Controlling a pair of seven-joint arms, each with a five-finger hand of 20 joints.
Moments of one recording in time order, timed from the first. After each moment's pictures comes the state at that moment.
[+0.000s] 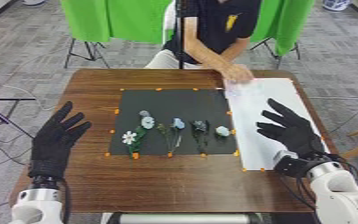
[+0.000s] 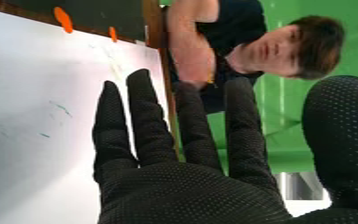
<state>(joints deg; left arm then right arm) 130.3 -51.5 -91.0 -124.4 34.6 20.3 26.5 -119.1 -59.9 97.7 -119.5 -52.0 3.9 8.0</state>
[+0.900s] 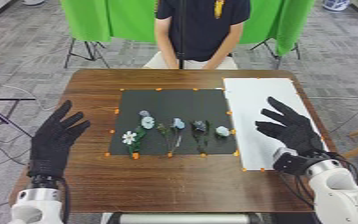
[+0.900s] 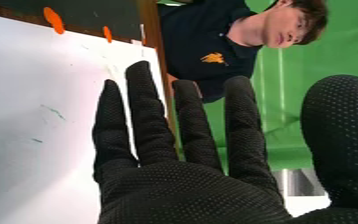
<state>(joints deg) 130.1 -50.8 -90.8 -124.3 34.1 20.4 27.7 -118.0 -59.8 97.2 -119.0 -50.9 4.8 8.0</state>
